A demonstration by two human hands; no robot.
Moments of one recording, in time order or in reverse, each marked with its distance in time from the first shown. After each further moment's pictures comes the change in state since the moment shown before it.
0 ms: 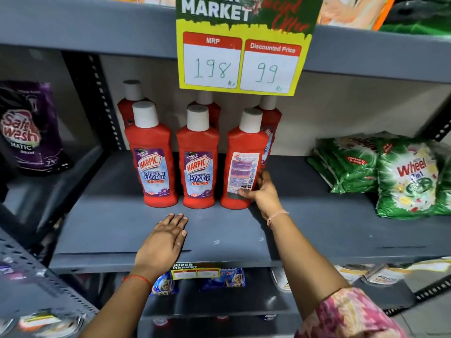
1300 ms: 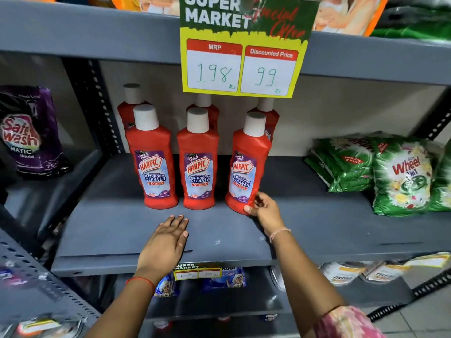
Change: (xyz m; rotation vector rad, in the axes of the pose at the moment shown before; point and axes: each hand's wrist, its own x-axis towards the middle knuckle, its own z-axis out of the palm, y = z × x) left_hand 0.000 0.001 0.002 -0.002 0.002 0.006; right_hand -0.024 0.033 -0.008 0.056 0.030 0.108
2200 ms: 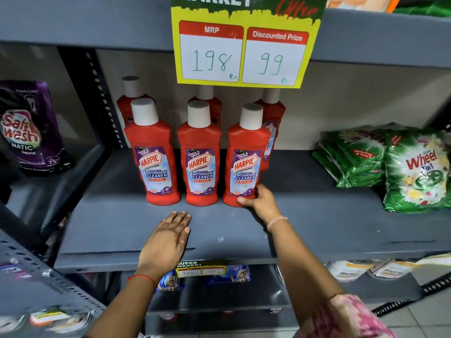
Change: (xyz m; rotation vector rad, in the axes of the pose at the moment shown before) left_hand 0.000 -0.002 -0.001 -0.011 0.017 0.000; right_hand 0.019 0.003 0.011 -0.093 -0.065 0.015
